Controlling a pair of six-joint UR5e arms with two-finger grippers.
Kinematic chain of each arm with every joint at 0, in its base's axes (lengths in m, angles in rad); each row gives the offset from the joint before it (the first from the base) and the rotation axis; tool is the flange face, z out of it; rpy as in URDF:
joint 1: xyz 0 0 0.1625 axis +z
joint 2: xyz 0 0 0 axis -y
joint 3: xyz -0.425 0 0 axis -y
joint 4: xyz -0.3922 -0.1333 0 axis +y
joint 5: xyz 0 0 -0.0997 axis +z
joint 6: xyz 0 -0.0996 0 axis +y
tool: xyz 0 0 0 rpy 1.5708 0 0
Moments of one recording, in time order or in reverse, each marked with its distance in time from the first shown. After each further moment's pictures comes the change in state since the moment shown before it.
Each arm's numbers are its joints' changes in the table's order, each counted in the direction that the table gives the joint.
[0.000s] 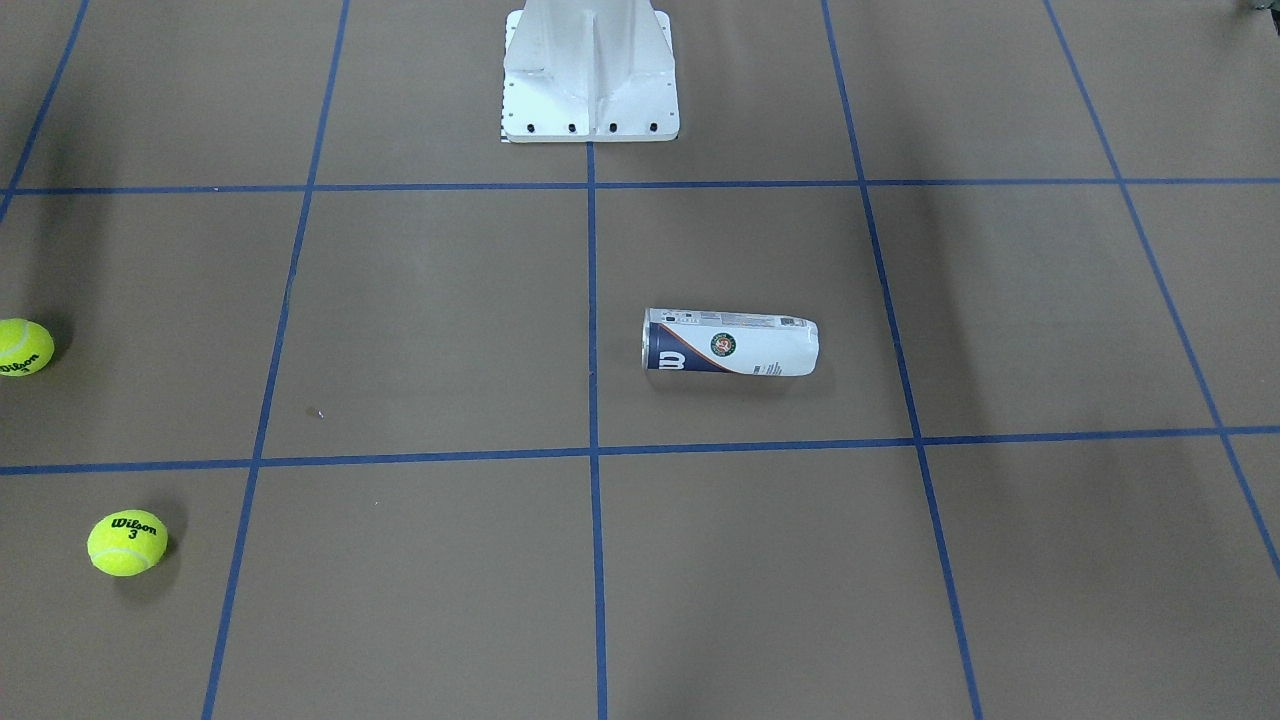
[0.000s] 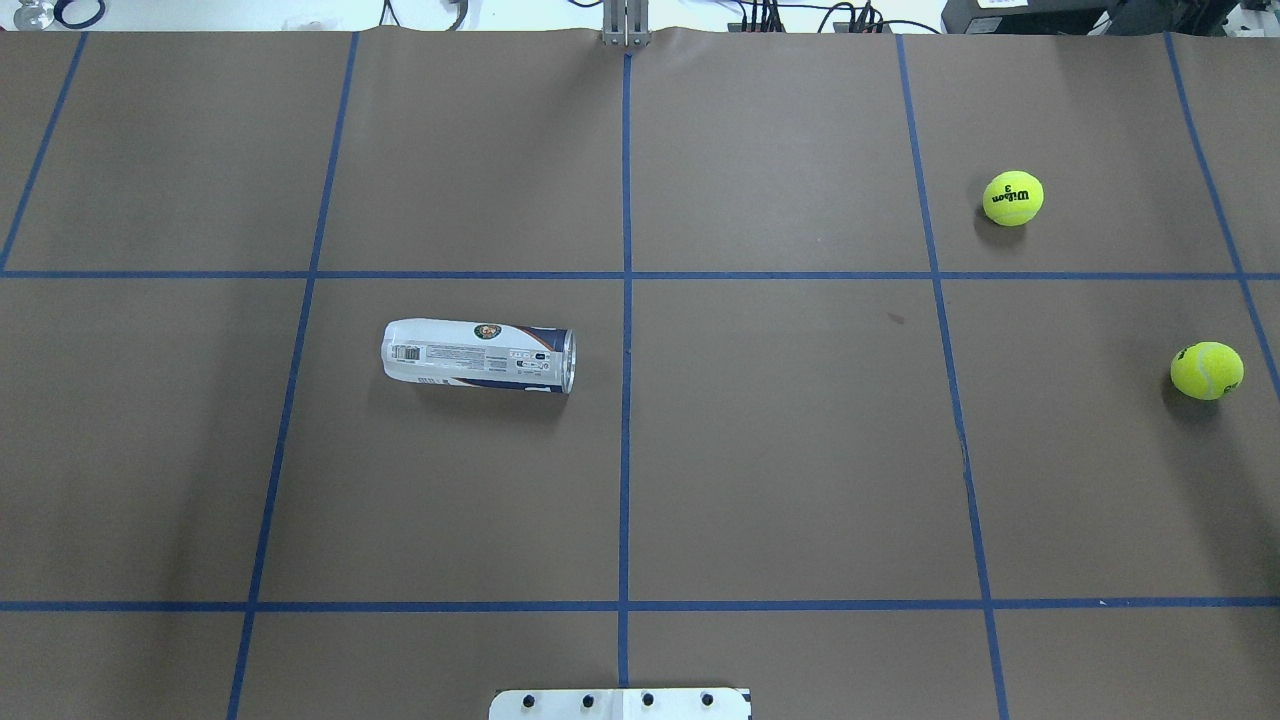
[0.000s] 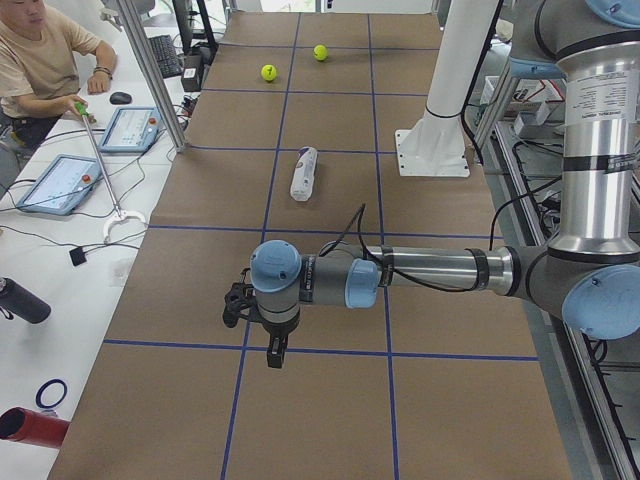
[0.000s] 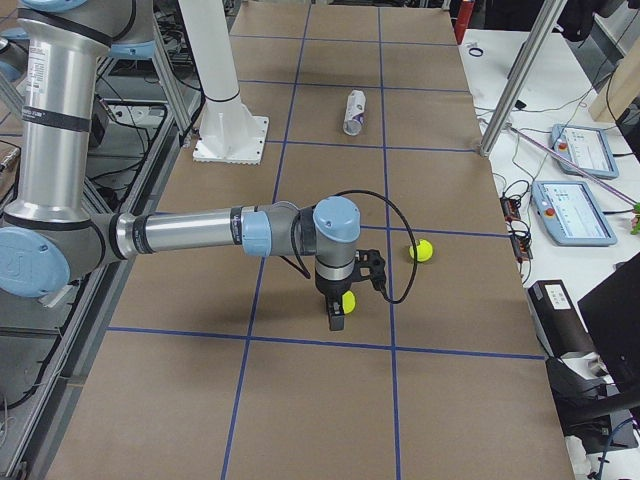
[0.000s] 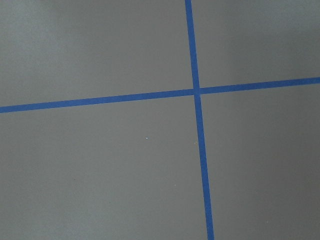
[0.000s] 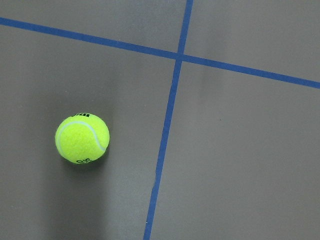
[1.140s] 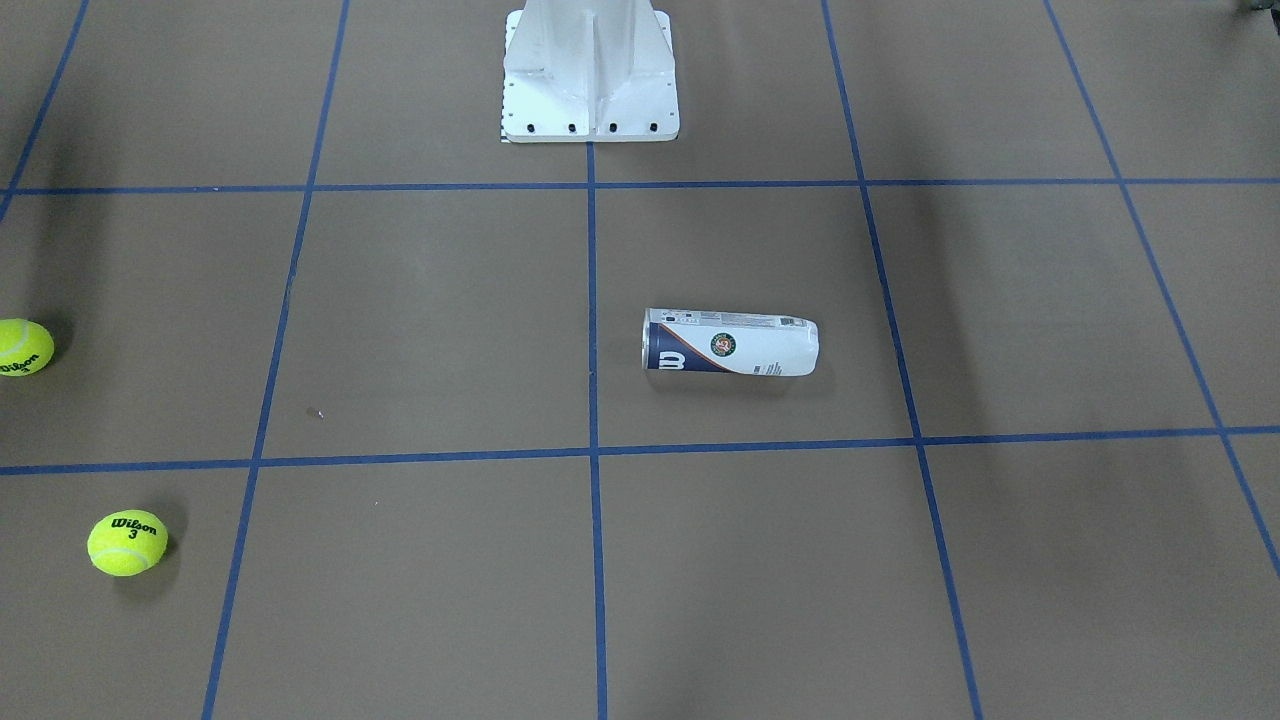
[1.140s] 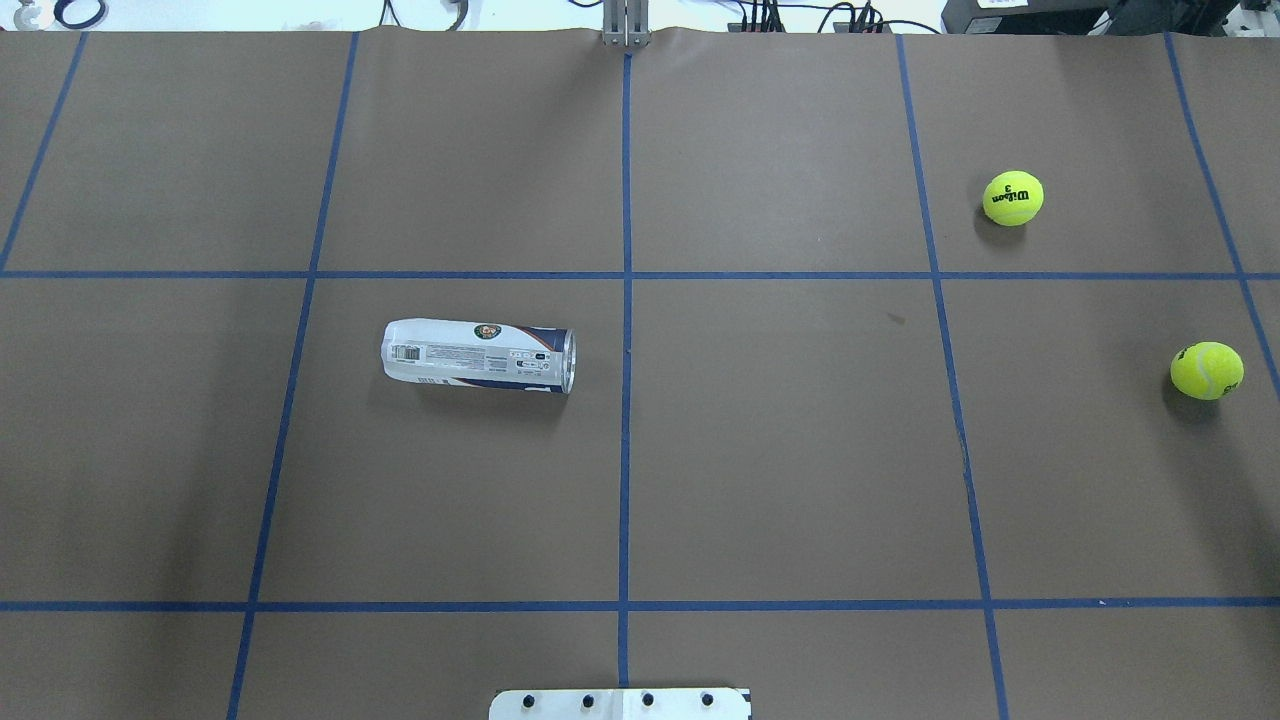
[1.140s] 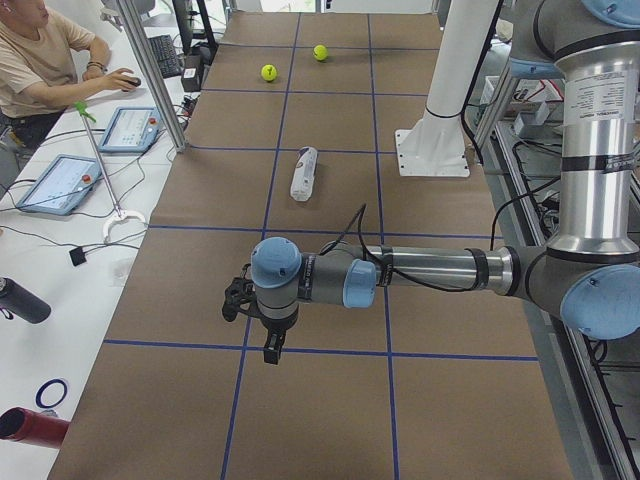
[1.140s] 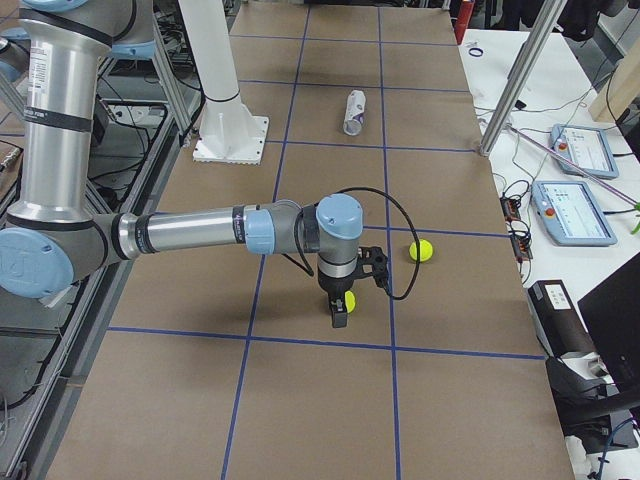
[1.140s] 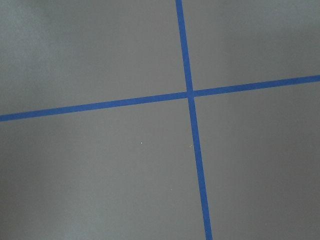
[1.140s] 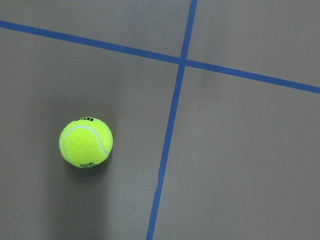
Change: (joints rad) left arm 0.021 0.002 0.000 0.055 -0.001 -0.005; right arm -0.012 0.016 0.001 -0.001 -0.005 -0.003
